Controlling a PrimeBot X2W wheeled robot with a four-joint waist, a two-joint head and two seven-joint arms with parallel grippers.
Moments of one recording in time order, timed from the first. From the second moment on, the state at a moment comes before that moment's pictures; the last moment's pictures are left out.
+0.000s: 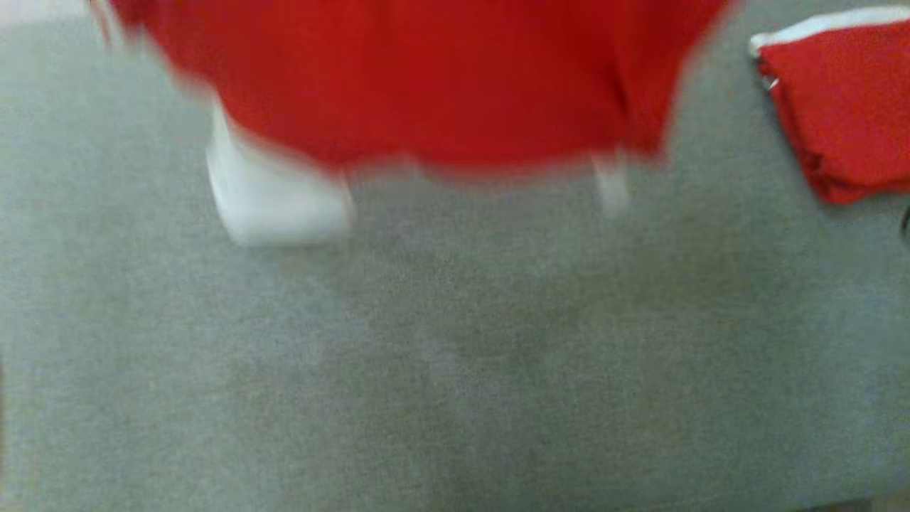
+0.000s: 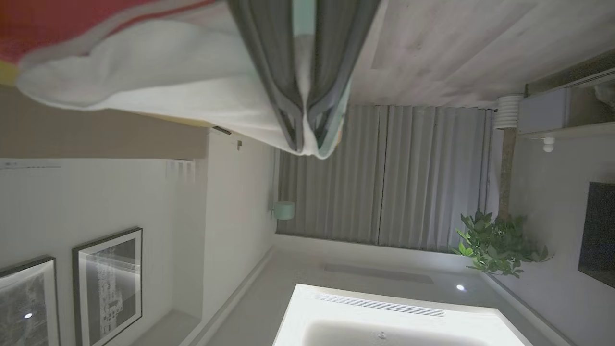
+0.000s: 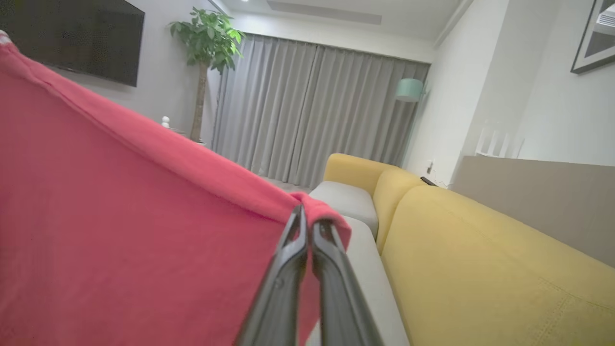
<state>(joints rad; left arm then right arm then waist) -1.26 0.37 -0.18 0.36 -0.53 0.02 0.09 -1.00 -0.36 0.22 0.14 0.30 0.13 0.18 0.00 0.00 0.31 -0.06</state>
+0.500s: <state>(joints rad) -1.50 0.29 -0.27 0.88 -0.46 -0.09 -0.19 -1.34 -0.30 0.35 0.82 0.24 0.13 -0.18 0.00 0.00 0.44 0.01</state>
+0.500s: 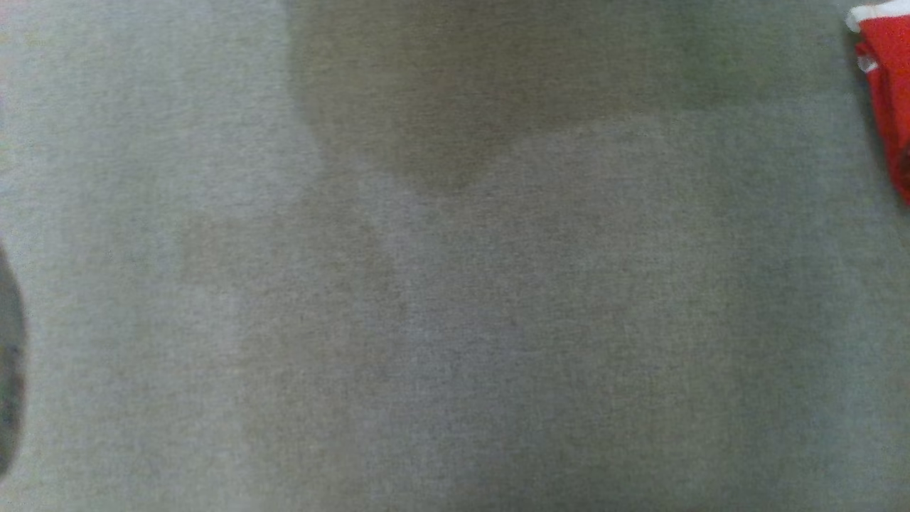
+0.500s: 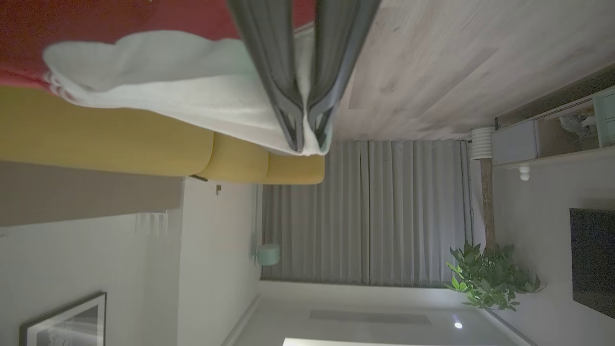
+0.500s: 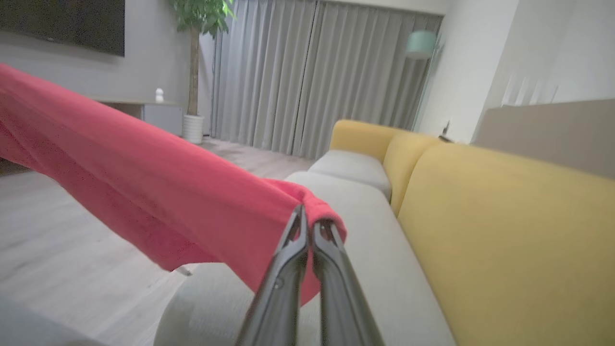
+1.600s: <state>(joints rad) -0.48 0.70 -0.84 0.25 -0.90 -0.11 0.34 -0.74 -0.64 1.06 0.63 0.91 0.13 0.21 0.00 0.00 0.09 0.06</state>
